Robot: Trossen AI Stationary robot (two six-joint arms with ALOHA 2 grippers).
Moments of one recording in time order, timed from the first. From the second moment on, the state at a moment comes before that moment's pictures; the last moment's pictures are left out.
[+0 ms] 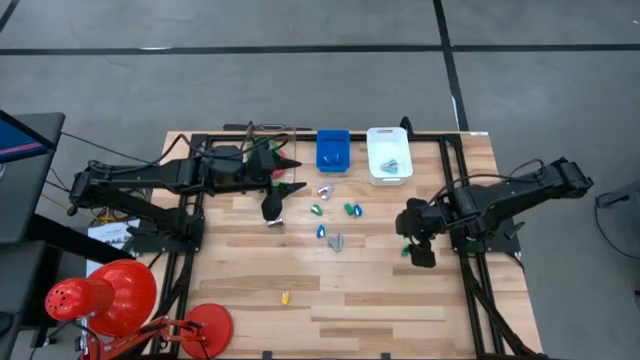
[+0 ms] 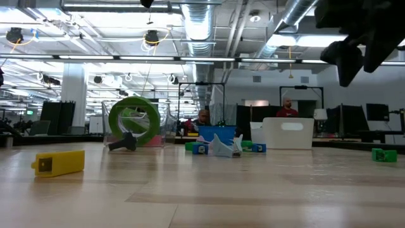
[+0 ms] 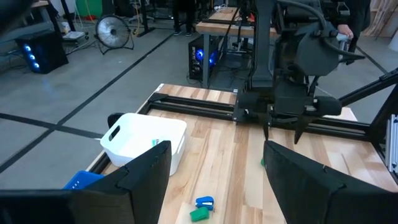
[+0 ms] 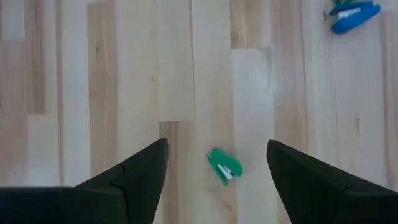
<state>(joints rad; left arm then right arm) 0.02 1.16 1.13 -0.22 -0.24 -0.06 0.26 1.10 0.85 -0.92 0.00 0.31</state>
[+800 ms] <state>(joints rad) 0.02 1.16 1.13 -0.20 -0.24 -0.06 0.24 1.24 0.80 -0.94 0.06 0.91</state>
